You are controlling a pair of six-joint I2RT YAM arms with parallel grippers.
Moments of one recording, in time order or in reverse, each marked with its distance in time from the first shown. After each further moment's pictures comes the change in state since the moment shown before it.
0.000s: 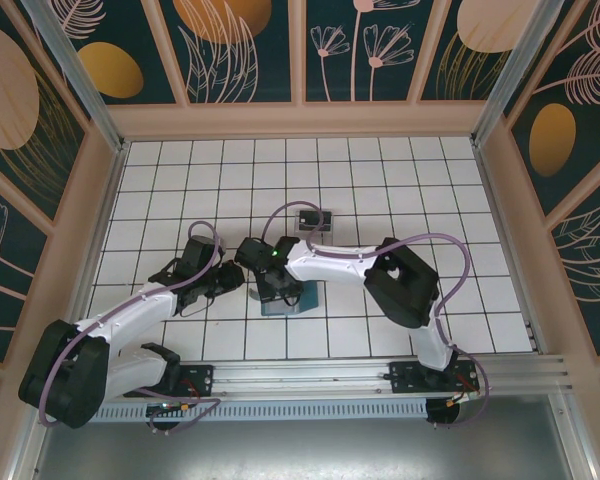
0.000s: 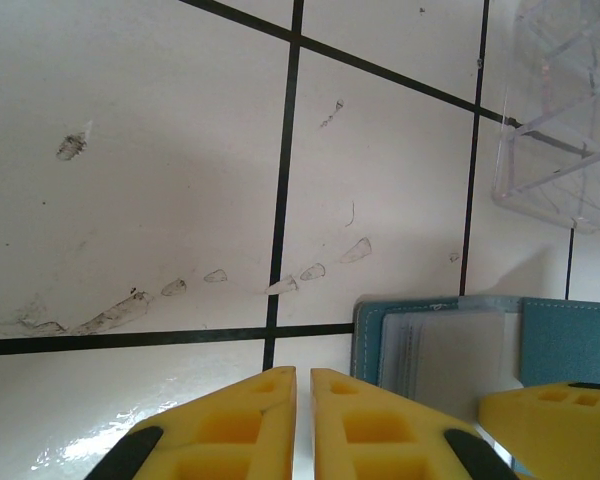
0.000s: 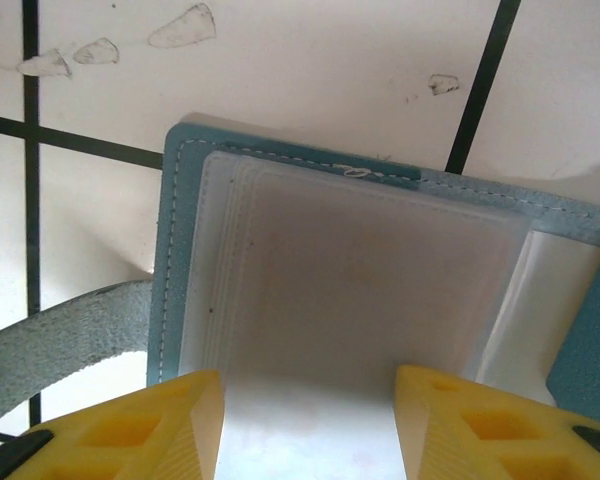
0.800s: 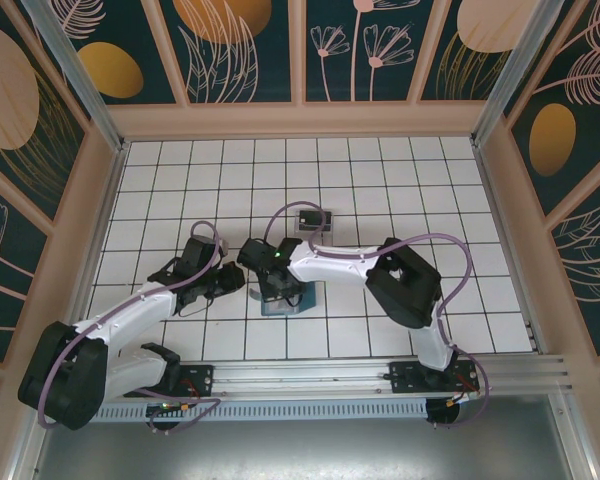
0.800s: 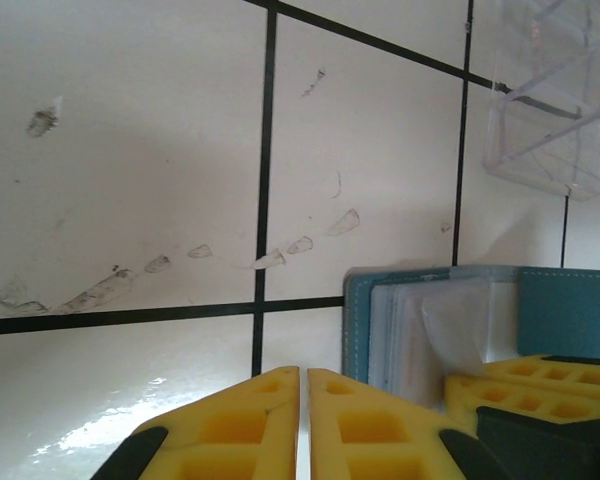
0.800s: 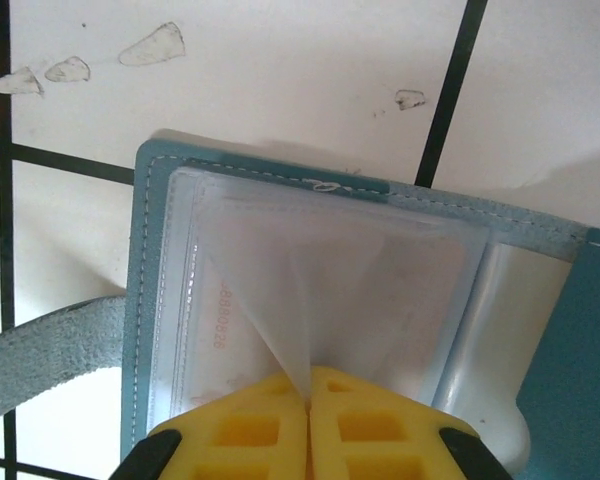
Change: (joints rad) left arm -0.005 -0.006 0.014 -0.043 0.047 0.036; right arm -0.010 -0.036 -0.061 0.060 0.016 0.003
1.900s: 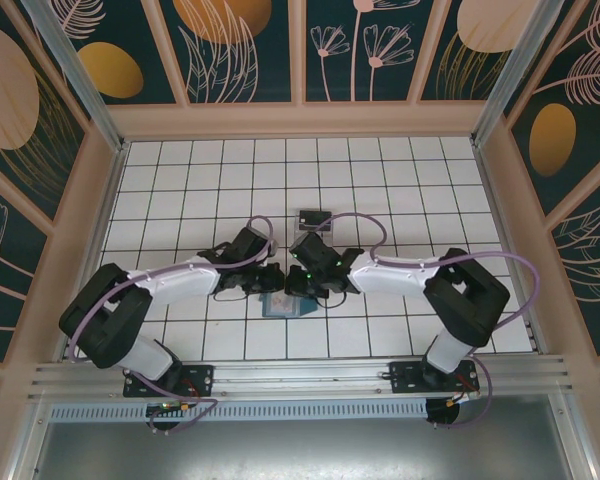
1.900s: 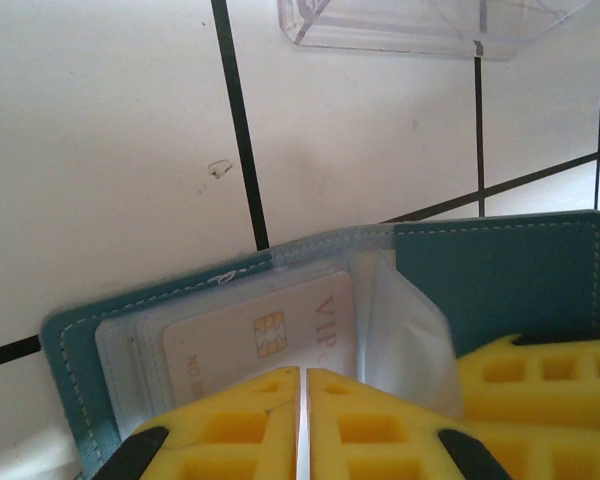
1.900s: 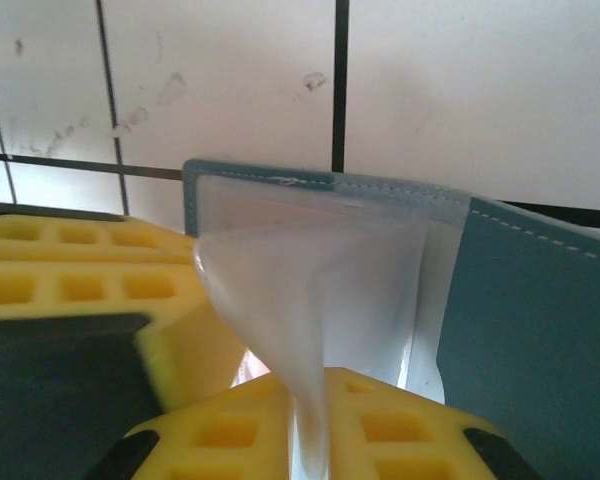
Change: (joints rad) left arm -0.252 0.367 0.248 0.029 0.053 0.002; right arm -0.148 -0.362 -0.511 0.508 -0.268 0.147
